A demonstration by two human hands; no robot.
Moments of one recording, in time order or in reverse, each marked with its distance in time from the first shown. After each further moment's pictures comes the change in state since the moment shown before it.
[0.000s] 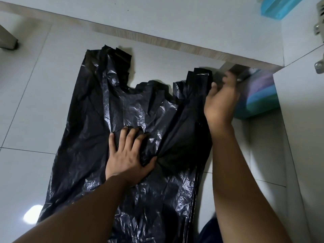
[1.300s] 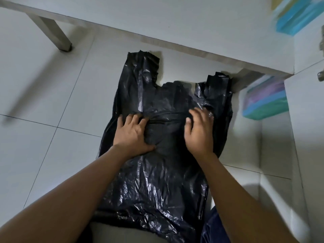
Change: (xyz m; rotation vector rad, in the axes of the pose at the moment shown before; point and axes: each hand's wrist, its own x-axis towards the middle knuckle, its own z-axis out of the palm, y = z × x) left_hand 0.007 -0.060 -0.067 0.105 -0.131 -0.018; right_hand -0.139 -0.005 0.004 -0.162 -0.393 -0.348
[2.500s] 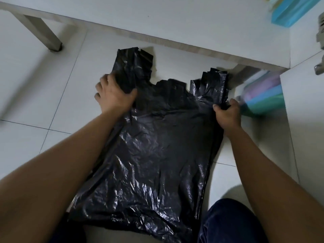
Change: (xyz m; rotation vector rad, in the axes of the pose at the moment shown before) left_hand 0.082 -0.014 -0.055 -0.503 0.289 -0.540; right_hand 0.079 0.090 -0.042 0.264 -0.089 0.690
